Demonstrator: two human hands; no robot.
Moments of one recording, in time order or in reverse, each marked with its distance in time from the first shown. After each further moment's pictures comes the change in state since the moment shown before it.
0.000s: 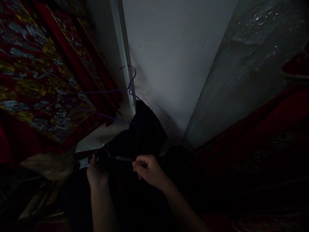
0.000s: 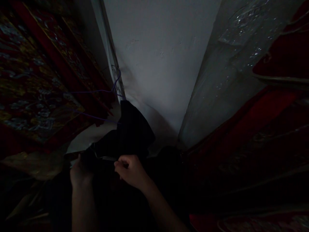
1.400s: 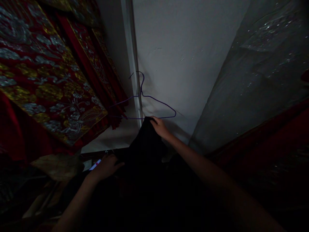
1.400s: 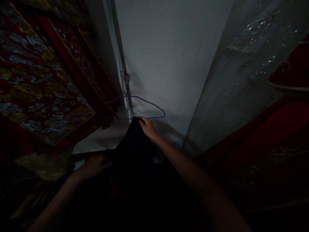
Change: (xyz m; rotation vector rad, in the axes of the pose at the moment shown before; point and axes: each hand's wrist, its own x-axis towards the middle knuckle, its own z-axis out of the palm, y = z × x) left_hand 0.050 -0.005 -0.015 1.064 -0.921 0.335; right_hand 0.168 -0.009 -0.113 -0.231 0.278 -0.471
